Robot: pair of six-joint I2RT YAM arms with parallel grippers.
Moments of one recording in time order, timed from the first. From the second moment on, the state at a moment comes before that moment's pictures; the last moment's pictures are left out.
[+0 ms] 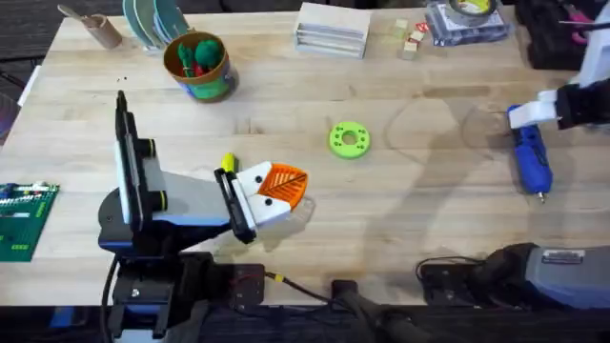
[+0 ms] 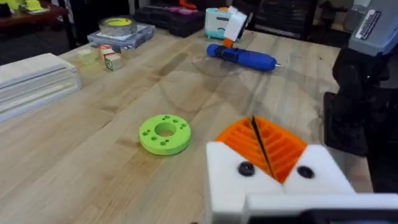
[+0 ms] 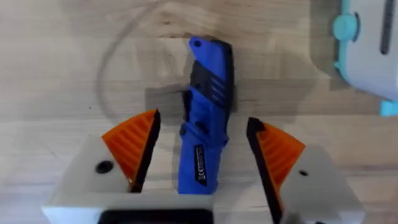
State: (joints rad) left arm 0.01 0.01 0.01 -0.12 1.16 0.03; right arm -0.55 1.57 1.14 -0.86 -0.08 -0.59
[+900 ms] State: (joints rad) left arm 0.01 0.01 0.01 -0.12 1.16 0.03; right arm -0.55 1.77 1.14 -0.75 -0.08 -0.68
